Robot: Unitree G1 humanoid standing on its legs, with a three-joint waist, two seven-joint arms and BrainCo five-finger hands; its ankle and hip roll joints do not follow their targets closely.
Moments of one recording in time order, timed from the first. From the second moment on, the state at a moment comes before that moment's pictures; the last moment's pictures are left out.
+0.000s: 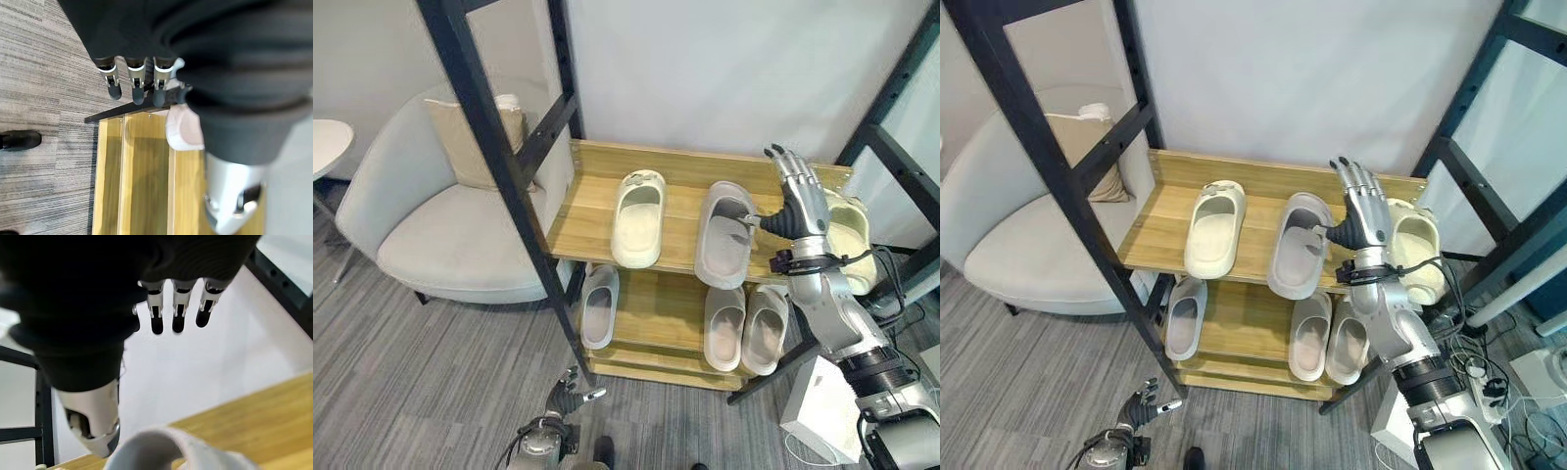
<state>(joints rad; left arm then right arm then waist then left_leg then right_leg) 0.03 0.23 -0.30 0.85 -0.26 -0.16 0.14 -0.45 -0.52 0.23 0.16 -0.56 -0.01 -0.49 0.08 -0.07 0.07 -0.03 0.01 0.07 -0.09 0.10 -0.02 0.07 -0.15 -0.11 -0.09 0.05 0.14</state>
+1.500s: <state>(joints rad) 0.05 0.20 -0.20 0.81 -0.29 -0.10 0.18 -0.35 -0.34 0.07 -0.41 -0.26 -0.01 -0.50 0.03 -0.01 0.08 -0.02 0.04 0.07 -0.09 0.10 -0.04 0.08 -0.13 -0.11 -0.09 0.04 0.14</state>
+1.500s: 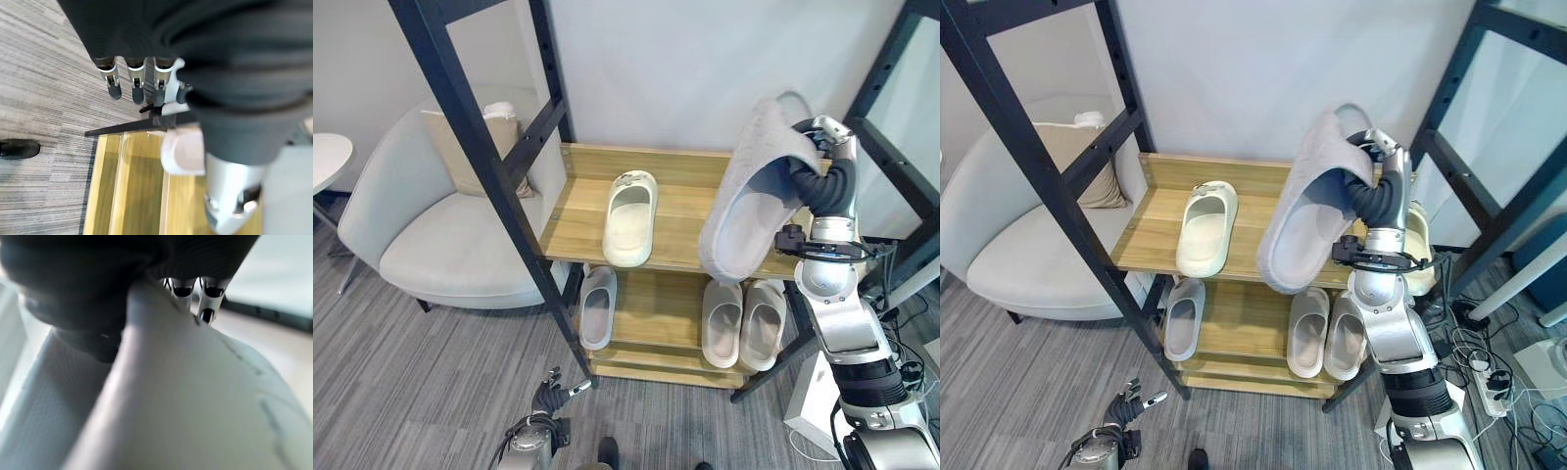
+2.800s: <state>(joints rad) -0.42 0.31 -0.52 0.48 -0.41 -0.24 0.31 -1.13 -0.44 0.47 0.89 -0.32 0.03 -0.59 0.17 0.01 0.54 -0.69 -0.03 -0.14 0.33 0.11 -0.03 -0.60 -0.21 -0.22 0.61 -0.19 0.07</state>
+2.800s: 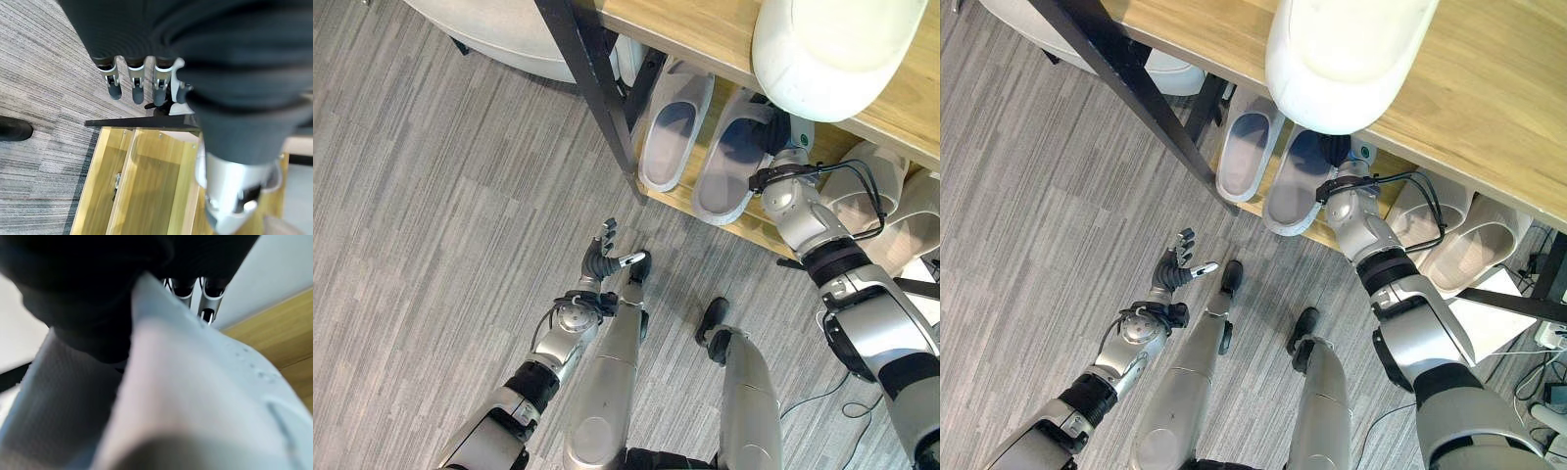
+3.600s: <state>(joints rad) -0.49 0.34 -0.51 0.48 -0.41 -0.24 0.34 -1.35 -0.35 0.54 1.35 -0.11 0.03 -0.51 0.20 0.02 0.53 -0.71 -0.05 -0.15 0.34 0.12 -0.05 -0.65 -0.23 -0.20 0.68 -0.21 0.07</state>
